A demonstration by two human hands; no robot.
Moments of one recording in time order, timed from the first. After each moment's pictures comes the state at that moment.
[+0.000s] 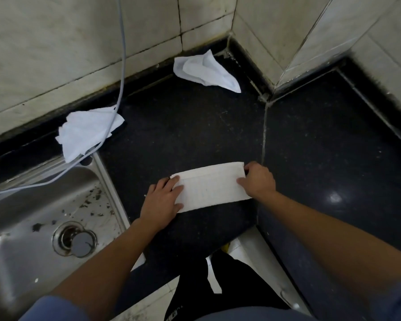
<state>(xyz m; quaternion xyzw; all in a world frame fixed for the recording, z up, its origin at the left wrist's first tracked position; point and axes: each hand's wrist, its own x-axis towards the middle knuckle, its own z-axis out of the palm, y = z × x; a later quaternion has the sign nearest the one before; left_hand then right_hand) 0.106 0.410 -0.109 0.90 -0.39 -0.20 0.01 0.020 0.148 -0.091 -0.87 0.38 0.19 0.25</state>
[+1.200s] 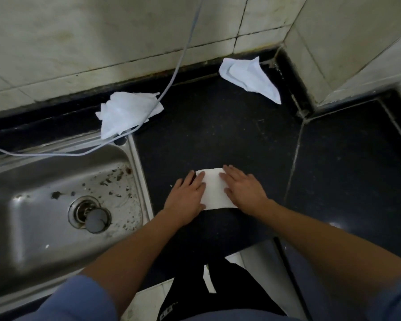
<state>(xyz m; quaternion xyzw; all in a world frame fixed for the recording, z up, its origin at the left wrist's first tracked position) 0.104 0.419 -0.095 0.89 -0.39 -0.24 0.00 0.057 0.225 -0.101 -0.97 -0.03 0.23 0.08</state>
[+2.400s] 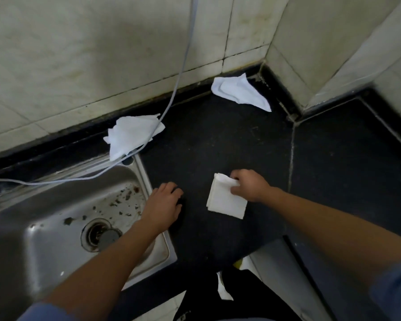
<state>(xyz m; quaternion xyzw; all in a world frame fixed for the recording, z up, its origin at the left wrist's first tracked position) 0.130 0.491 -0.075 0.92 -0.35 -0.17 0.06 0.079 0.220 -0.077 -0.92 0.14 0.25 0.27</state>
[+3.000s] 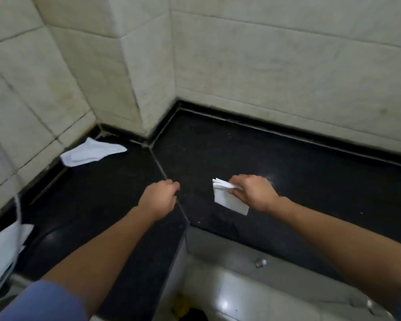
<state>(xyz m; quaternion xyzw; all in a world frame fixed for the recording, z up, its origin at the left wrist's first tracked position) 0.026 0.255 0.027 0.72 -0.69 -0.10 0.00 -0.234 0.139 0.033 -0.91 0.38 0.00 0.13</state>
